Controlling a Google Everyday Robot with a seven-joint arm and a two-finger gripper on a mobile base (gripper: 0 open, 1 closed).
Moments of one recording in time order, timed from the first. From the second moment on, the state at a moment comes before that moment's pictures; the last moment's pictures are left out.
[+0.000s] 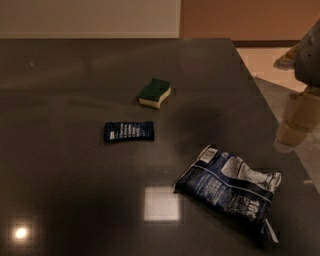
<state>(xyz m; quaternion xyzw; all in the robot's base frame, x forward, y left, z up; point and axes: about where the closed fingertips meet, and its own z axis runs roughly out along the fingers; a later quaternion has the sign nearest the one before) 0.438 -0.217 0.976 -0.60 0.78 -0.03 0.16</state>
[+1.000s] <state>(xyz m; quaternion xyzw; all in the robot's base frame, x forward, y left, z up) 0.428 -0.207 0.936 -0.61 0.78 0.00 0.14</state>
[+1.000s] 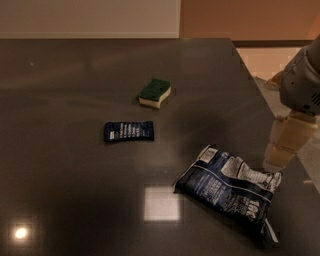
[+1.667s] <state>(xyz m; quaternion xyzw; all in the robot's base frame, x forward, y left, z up) 0.412 -0.194 0.881 -0.62 0.78 0.04 0.12</state>
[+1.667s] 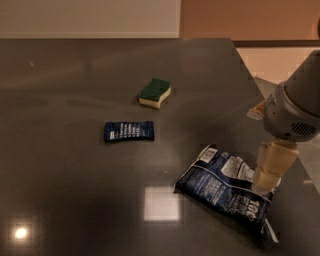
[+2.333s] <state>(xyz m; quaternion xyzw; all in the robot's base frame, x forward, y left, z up) 0.392 -0.180 0.855 -0.63 0.77 0.09 0.09</state>
